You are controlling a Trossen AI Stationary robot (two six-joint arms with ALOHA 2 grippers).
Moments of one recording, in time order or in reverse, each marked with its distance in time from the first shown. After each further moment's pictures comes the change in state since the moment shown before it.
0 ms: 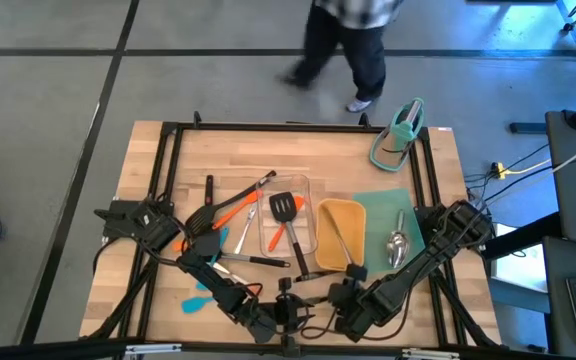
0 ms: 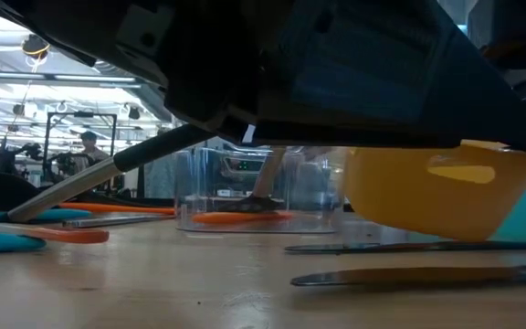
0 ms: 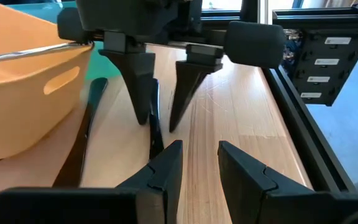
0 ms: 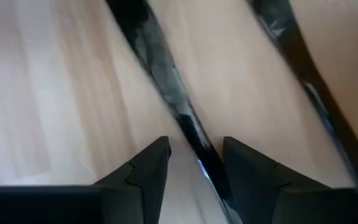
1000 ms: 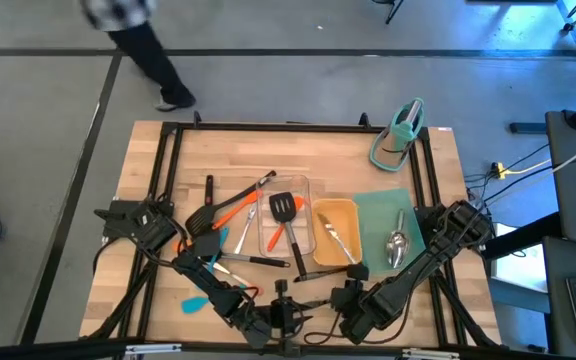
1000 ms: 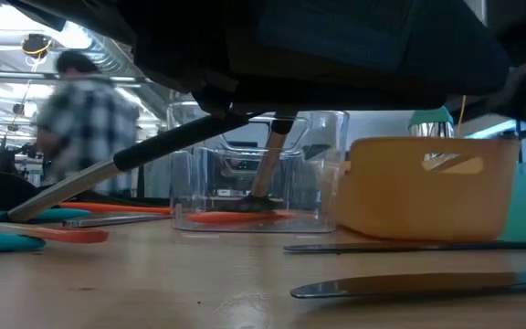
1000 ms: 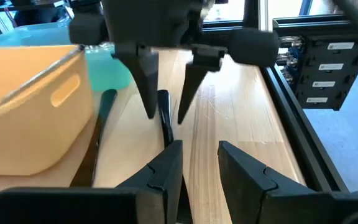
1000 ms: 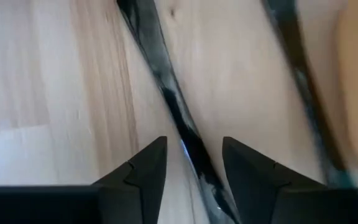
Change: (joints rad) left arm -0.026 -0.018 0.000 -0.001 -0.073 0.035; right arm -0.009 -0.011 0.077 -0.177 -0.015 -0.118
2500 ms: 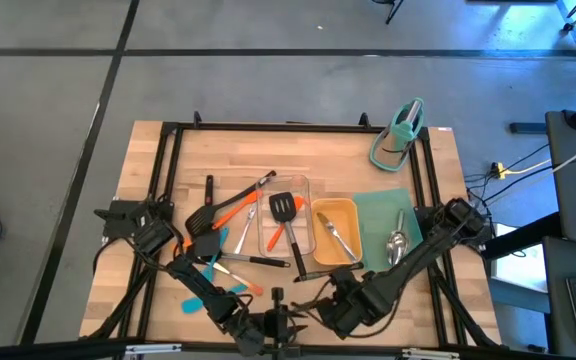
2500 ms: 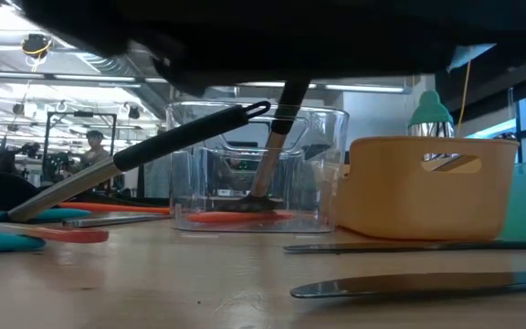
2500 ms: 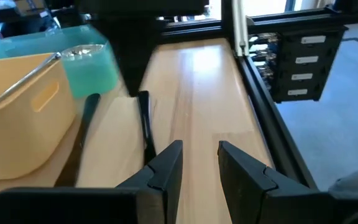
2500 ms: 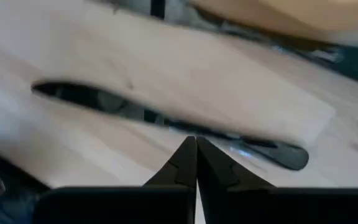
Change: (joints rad) left arm -0.057 -0.001 0.000 0.004 -0.003 0.048; right arm -0.071 0.010 0.211 -0.232 -0.119 0.878
